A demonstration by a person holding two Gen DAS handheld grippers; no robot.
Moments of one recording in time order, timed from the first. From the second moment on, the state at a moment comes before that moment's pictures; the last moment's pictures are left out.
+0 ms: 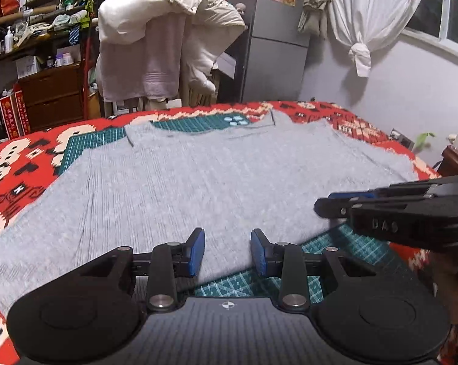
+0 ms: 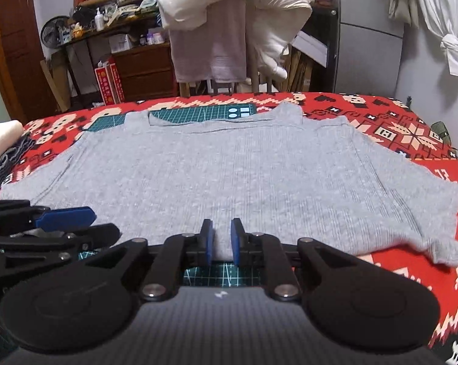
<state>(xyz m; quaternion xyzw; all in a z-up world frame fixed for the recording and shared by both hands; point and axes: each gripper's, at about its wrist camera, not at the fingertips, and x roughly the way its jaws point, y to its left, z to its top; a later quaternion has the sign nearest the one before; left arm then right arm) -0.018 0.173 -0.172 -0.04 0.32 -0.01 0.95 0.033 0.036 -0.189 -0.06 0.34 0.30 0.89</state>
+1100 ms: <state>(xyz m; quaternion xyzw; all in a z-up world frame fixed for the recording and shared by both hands) -0.019 0.161 -0.179 -0.01 0.31 -0.03 0.95 0.014 0.031 -0.198 -0.09 0.30 0.31 0.90</state>
